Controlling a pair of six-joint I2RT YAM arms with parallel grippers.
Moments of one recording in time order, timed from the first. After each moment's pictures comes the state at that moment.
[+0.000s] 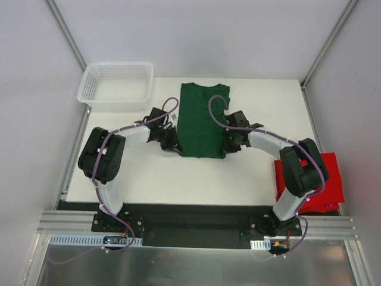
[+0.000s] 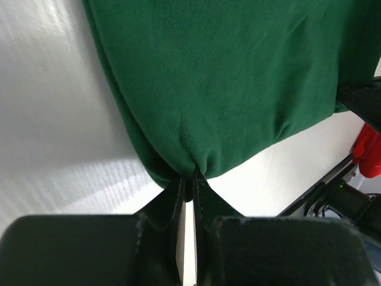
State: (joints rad) left arm -0.39 1.83 1.06 -0.28 0.53 -0.55; right arm 0.46 1.71 1.04 -0.41 -0.15 0.39
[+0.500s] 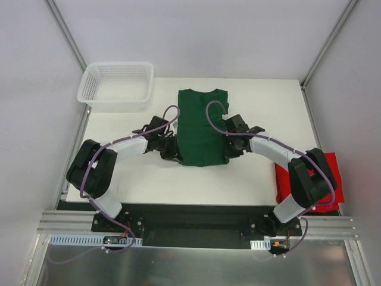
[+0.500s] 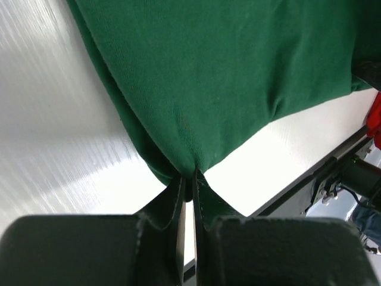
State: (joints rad) left arm -0.47 1.67 0.91 -0.27 0.49 -0.57; right arm 0.54 1.60 1.01 -0.55 -0.03 0.37
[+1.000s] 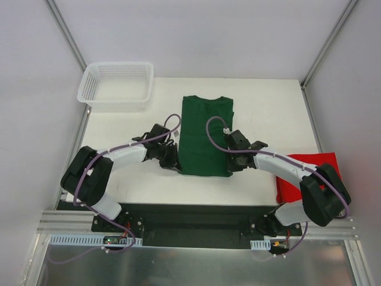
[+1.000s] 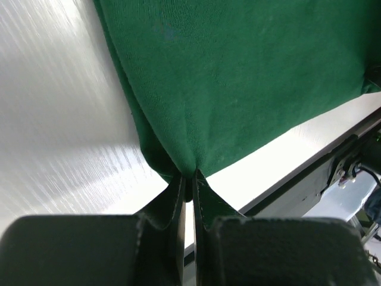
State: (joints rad) left arm -0.53 1.57 0.80 -0.29 0.46 -0.57; right arm 0.64 1.44 0.83 -0.56 0.07 0.43
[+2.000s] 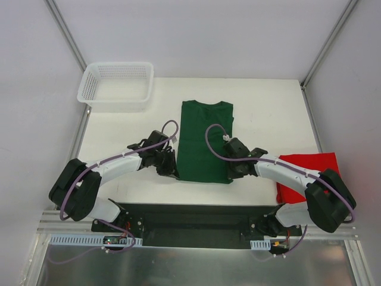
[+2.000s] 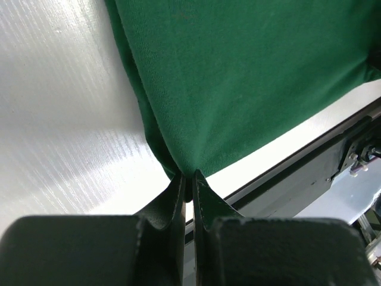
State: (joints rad) left arm -0.58 1.42 0.70 -0.35 0.41 -0.60; right arm 0.73 1.34 0.74 -0.58 0.11 0.51
